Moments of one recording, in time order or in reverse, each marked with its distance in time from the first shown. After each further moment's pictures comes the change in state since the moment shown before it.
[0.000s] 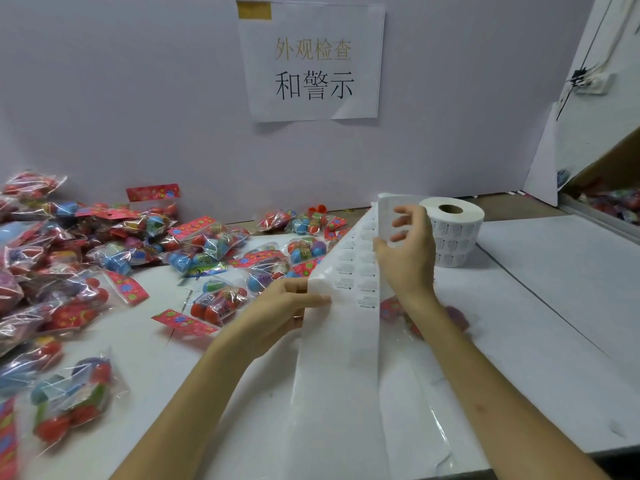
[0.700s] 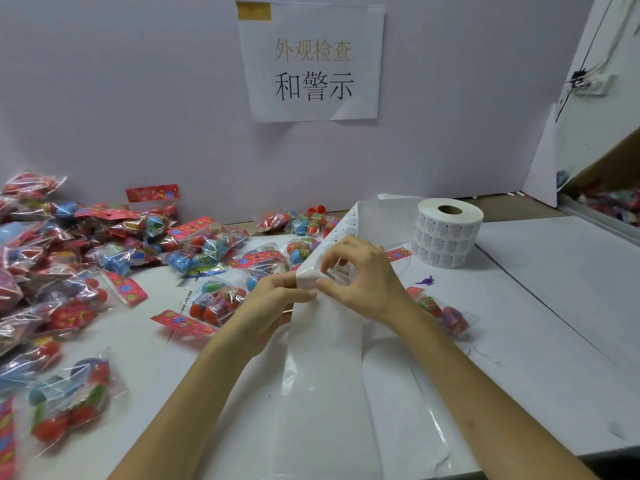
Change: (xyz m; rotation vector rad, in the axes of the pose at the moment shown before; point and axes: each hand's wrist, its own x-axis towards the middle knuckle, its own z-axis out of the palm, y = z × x) left_hand 0.000 -0.002 -0.009 0.019 0.090 0.076; right_hand -0.026 -0.011 0.012 -0.212 -0.544 -0.412
